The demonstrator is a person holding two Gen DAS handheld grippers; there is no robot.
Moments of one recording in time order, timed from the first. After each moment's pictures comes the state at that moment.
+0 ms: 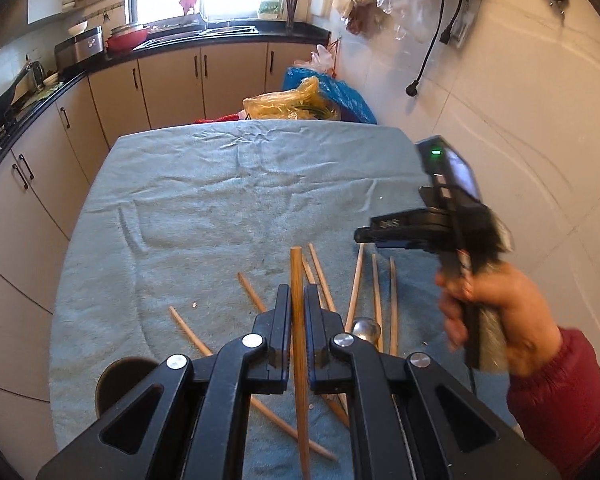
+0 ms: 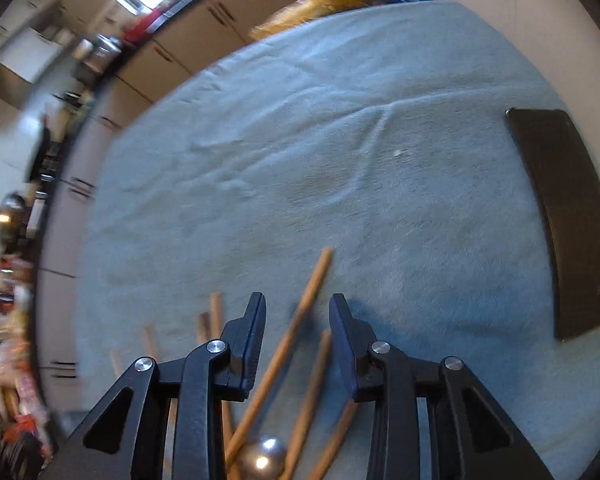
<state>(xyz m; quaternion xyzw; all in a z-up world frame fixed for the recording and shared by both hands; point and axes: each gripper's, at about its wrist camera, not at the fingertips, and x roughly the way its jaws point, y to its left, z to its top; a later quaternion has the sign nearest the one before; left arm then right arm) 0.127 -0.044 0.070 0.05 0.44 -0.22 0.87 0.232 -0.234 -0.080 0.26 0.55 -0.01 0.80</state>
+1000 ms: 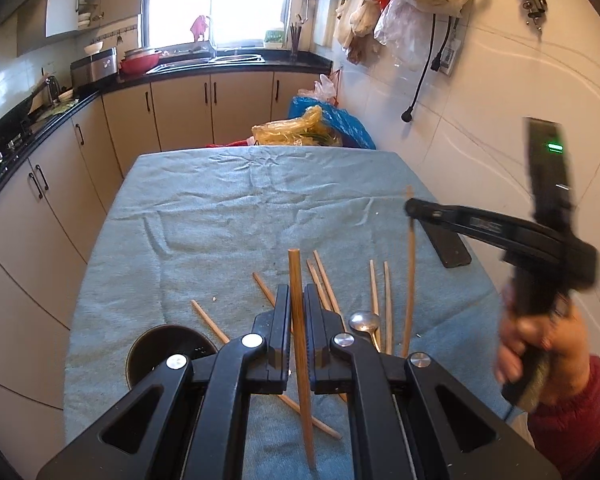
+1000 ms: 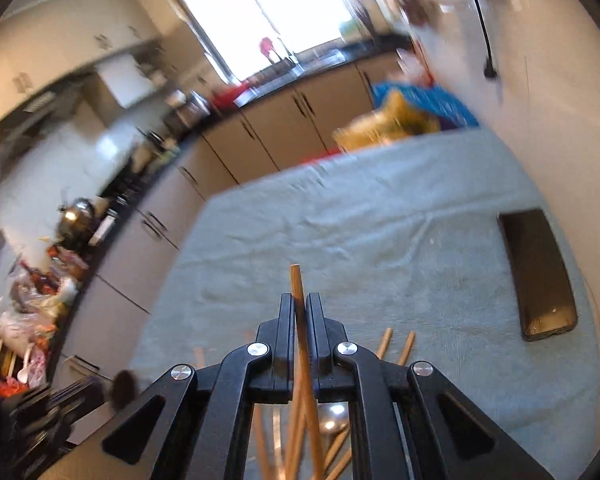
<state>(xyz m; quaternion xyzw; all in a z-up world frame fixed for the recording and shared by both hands) 0.082 -0.018 0.091 0.04 0.38 -0.21 0.90 0.116 -0.204 0.031 0.23 0.34 0.07 0.91</state>
